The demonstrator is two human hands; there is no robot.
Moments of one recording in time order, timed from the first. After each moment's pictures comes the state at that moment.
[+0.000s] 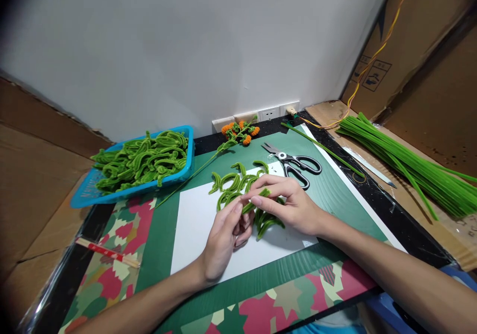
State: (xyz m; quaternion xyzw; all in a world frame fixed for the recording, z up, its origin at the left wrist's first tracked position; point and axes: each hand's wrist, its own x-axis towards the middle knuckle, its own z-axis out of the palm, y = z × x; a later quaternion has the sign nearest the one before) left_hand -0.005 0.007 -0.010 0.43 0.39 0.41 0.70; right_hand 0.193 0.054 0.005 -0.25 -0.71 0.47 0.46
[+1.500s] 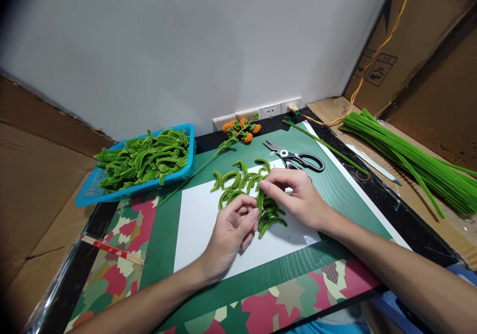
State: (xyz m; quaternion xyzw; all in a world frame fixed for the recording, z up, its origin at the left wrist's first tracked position) left_hand -0.004 0.006 -0.010 0.46 0.40 0.40 0.69; right_hand 0.198 0.056 0.010 -0.34 -0.70 0.42 0.46
